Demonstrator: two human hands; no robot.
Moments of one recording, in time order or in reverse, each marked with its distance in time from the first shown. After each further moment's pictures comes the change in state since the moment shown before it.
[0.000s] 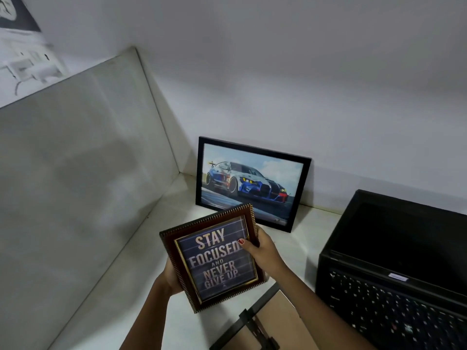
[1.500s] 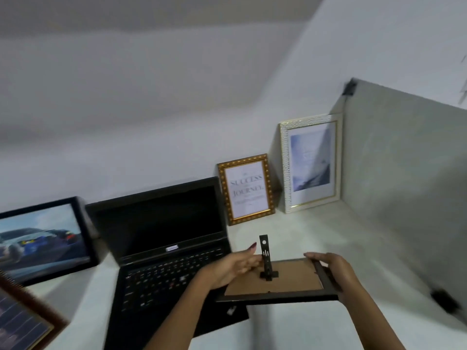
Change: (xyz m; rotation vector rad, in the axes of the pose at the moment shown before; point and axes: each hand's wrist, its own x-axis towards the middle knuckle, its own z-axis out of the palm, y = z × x) left_hand -0.134 -0.273 0.490 1.114 -1.037 -0.160; right_hand -0.489 0.038 -0.400 0.598 1.000 0.352
